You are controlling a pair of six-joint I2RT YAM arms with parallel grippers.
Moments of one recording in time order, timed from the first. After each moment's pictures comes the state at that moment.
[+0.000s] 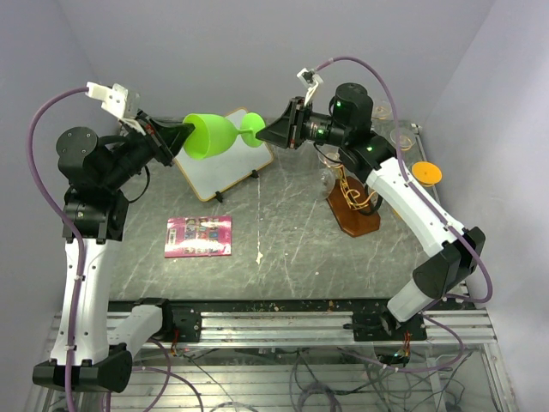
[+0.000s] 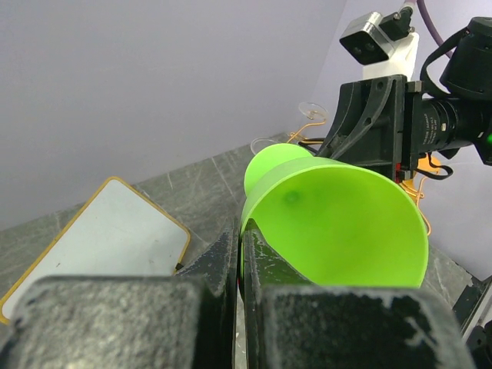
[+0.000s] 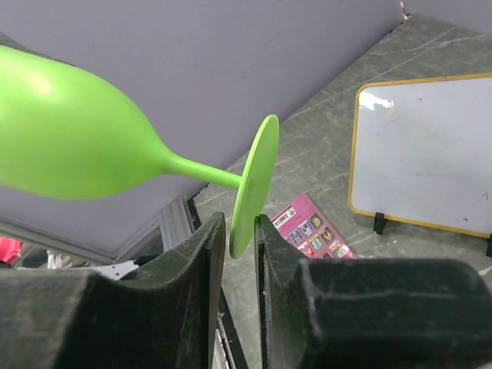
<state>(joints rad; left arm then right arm) -0.03 0.97 1.33 -0.20 0.64 -0.27 0.57 1.60 1.68 -0.16 -0.64 0.50</state>
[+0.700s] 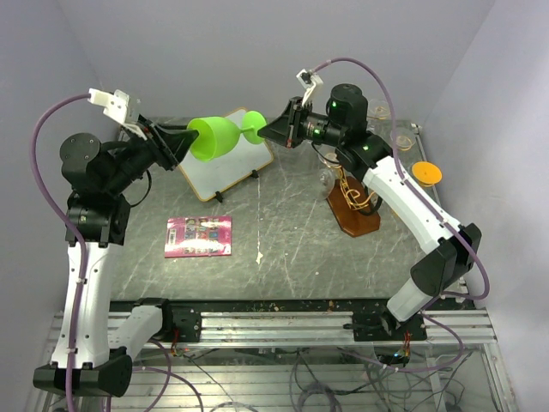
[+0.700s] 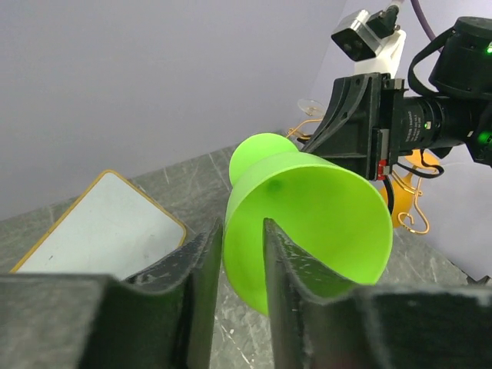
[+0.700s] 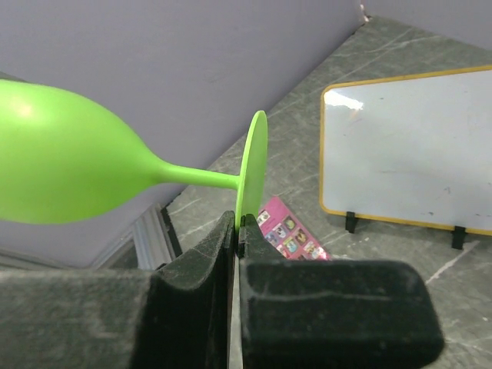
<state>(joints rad) -0.04 0.95 1.28 -0.18 0.63 -0.29 0.57 1.62 1.68 -0.17 -0.56 0.48</state>
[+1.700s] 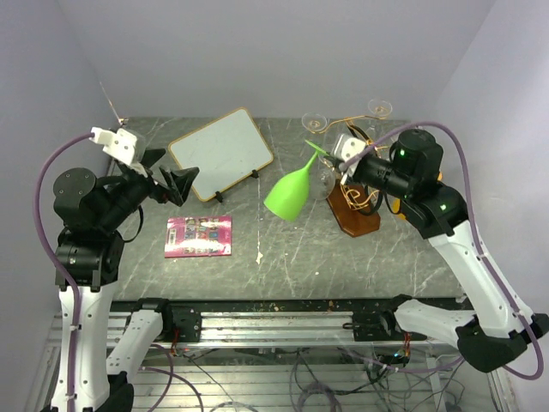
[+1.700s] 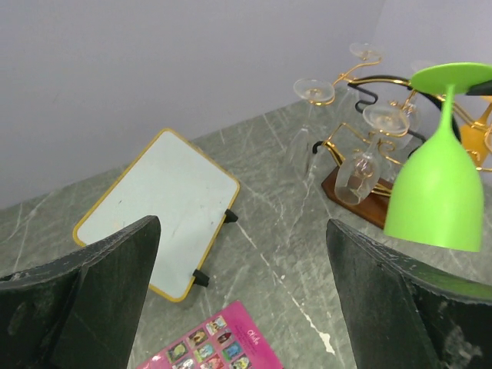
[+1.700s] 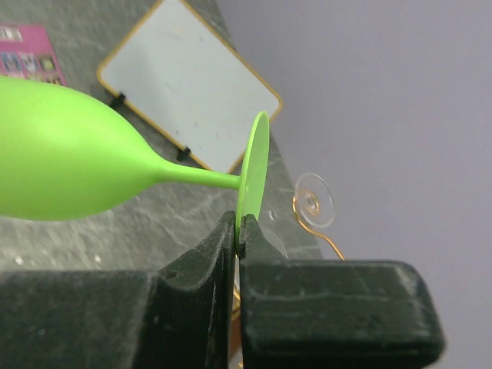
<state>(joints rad) -0.03 0.75 1.22 -0.42 0.53 -0.04 0.52 1.11 1.41 -0.49 -0.41 -0.71</state>
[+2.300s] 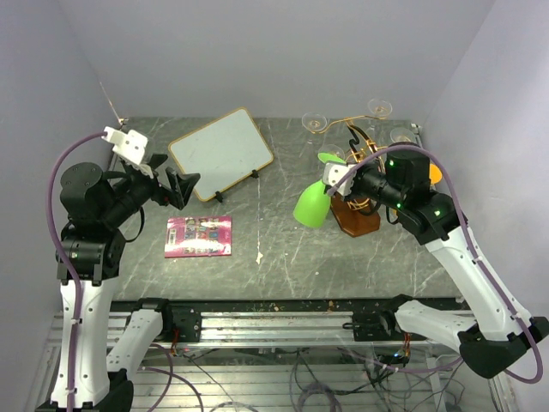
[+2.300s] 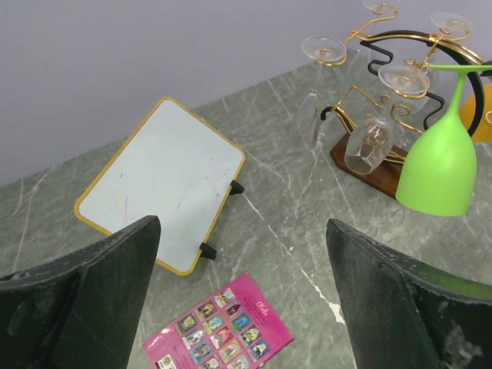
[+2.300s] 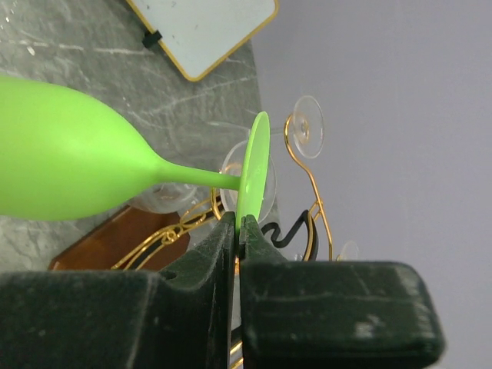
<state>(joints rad) -0.04 0.77 1.22 -0.52 0.53 0.04 0.51 1.04 1.28 -0.62 -0.25 -1.10</state>
